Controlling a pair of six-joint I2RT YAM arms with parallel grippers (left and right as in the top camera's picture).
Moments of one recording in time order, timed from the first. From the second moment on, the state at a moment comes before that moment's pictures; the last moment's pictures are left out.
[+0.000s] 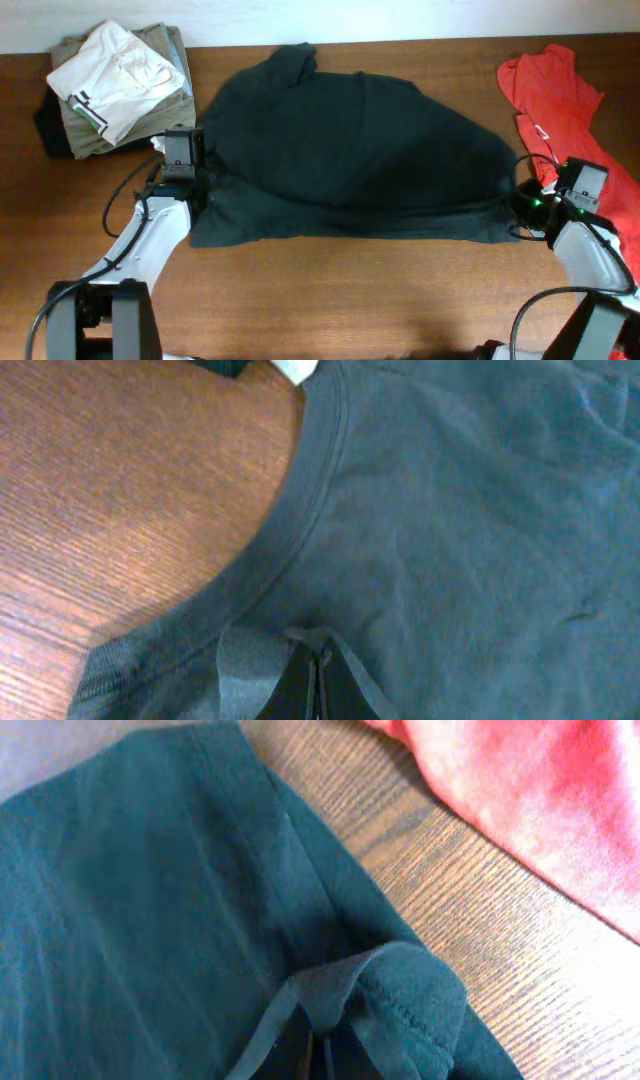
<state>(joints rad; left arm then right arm) -0.06 1.62 0.93 -0.24 -0.10 -0.60 -0.44 1.47 0.76 -0.33 -0.19 0.53</state>
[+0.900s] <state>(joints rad) -0.26 1.56 1.00 -0.82 0.20 -0.65 -0.22 1.60 1.26 -0.84 -0.43 0.34</state>
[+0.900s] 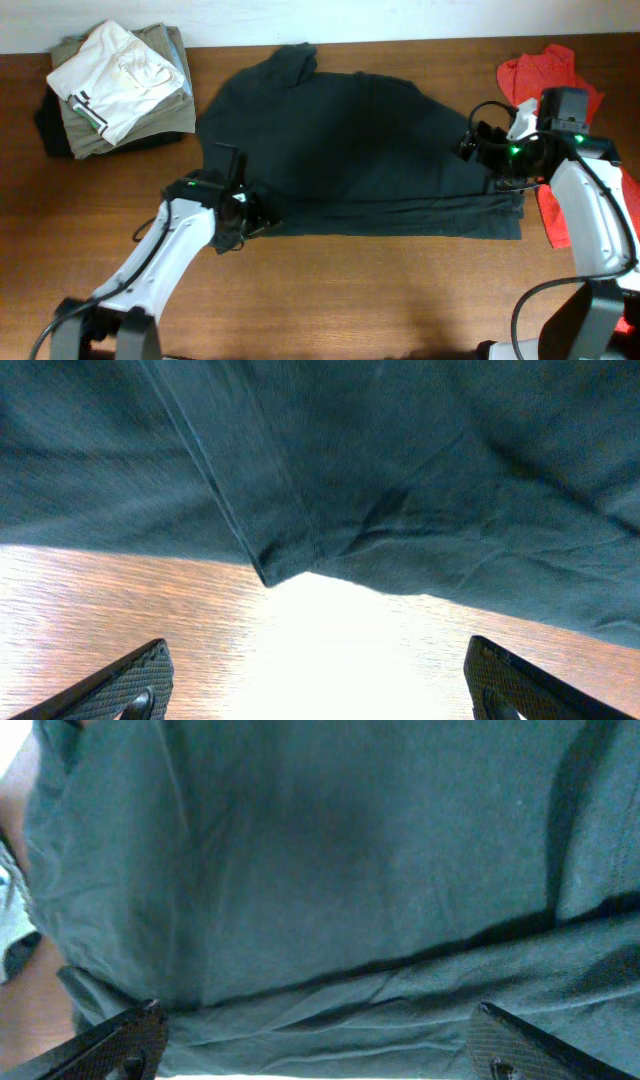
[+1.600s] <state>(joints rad) -0.27 1.72 0.99 -0.32 0.18 -0.70 -0.21 1.62 1.26 -0.85 -0.36 0.34</state>
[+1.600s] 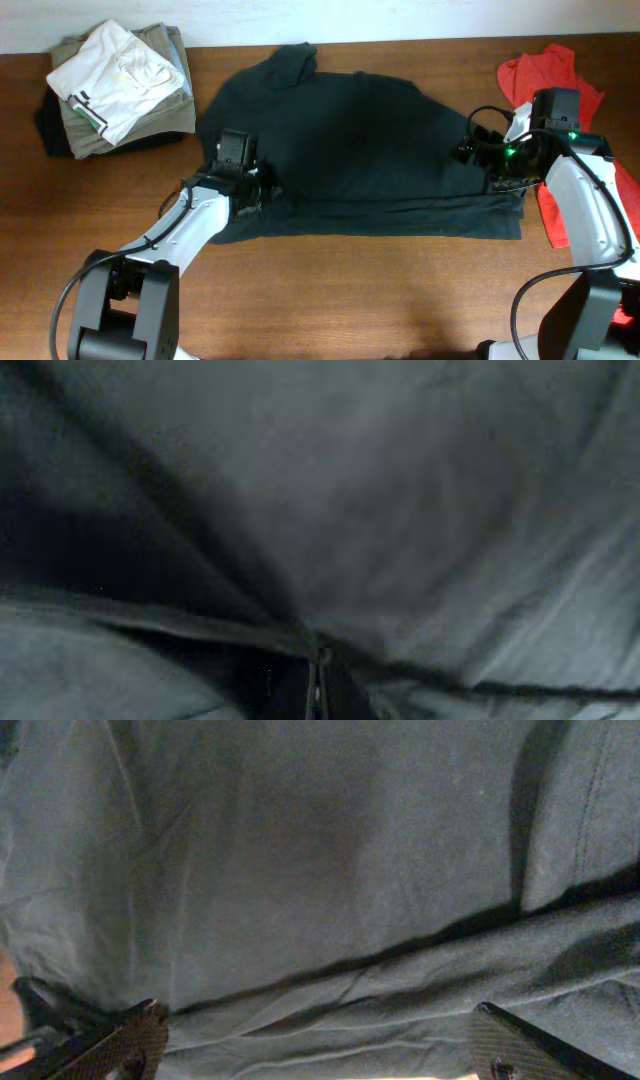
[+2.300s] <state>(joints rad) -0.14 1.62 1.16 -0.76 0.11 -0.47 -0.21 1.62 1.25 -1.01 -0.34 0.31</state>
